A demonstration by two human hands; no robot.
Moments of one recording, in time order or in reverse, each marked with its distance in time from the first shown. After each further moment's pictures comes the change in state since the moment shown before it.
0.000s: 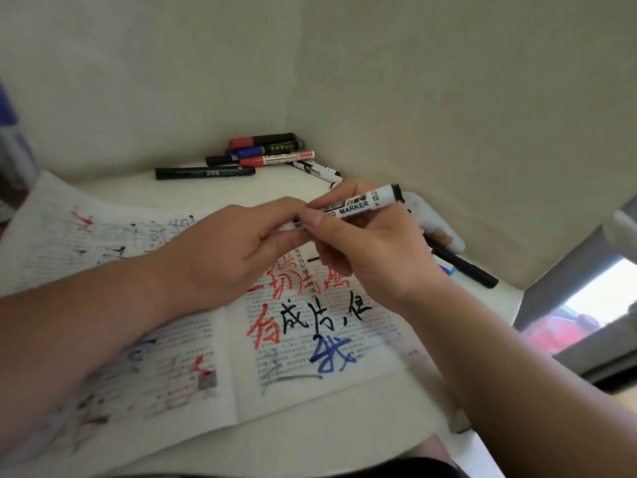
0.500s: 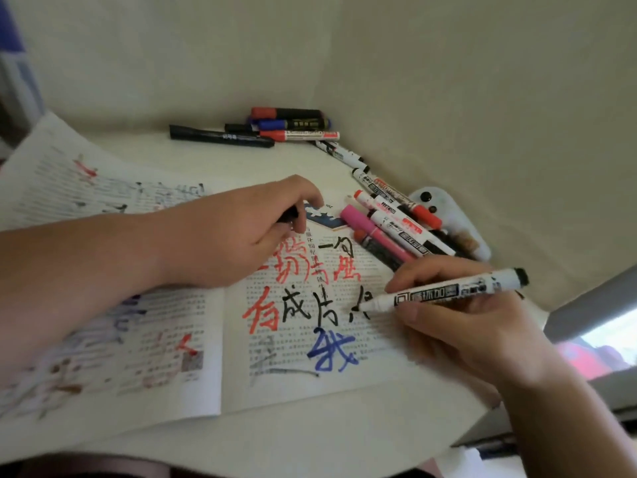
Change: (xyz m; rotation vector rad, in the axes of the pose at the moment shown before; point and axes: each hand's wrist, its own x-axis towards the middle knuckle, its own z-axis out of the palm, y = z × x) left_hand -0.003 -0.015 0.005 0.010 -0.150 -0.161; right_hand -0.066 0.013 -0.063 -0.060 -0.100 0.229
